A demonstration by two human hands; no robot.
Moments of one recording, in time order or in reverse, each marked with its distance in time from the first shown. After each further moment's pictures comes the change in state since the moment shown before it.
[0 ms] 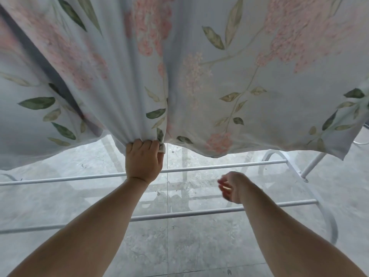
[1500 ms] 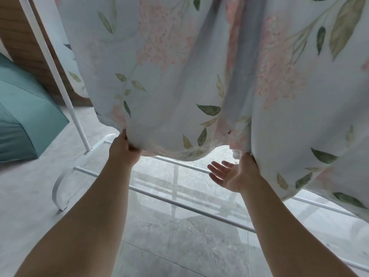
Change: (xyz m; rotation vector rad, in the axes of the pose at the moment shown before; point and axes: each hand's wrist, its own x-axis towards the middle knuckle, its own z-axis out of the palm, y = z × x) left_hand -0.098 -0.375 -0.124 -1.928 0.554 -1.709; right_hand -0.115 0.060 0.347 0.145 -0.440 -0.029
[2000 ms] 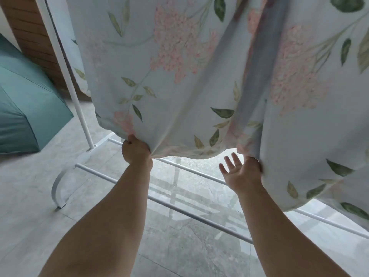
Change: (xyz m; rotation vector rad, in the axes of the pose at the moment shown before) left_hand 0.036 -0.036 -0.007 0.769 0.579 0.442; right_hand 0.021 0.000 0.030 0.247 -0.022 -0.311
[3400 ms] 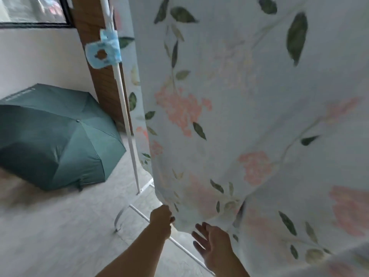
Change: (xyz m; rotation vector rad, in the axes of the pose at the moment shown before) left_hand -0.141 0.289 -0.111 -0.040 -0.242 -0.674; right_hand -0.238 -0.099 0.220 -0.552 0.150 0.474
